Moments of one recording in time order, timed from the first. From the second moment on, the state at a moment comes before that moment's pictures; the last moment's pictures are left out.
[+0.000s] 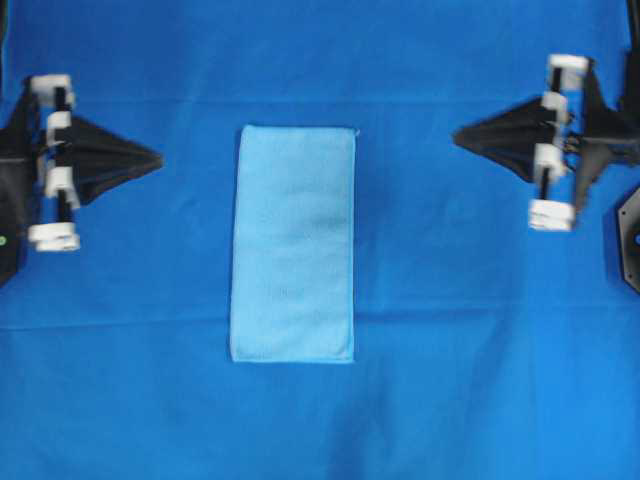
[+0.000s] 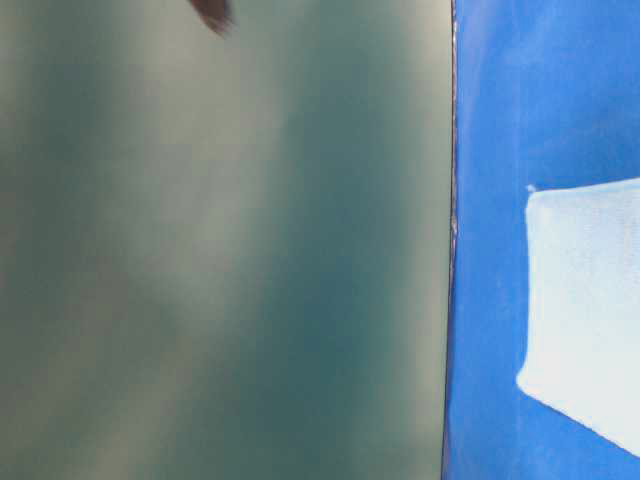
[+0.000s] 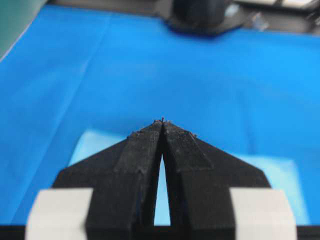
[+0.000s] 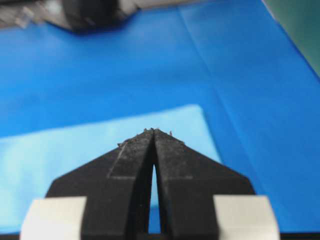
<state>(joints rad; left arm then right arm) 0.12 -0.72 1.17 -0.03 -0.27 -0.04 -0.21 -0.60 1.04 0.02 -0.18 0.06</state>
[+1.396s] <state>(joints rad) 0.37 0.19 0.96 -0.03 -0.55 -0.07 -0.35 0.24 0.67 -0.03 -0.19 0.06</state>
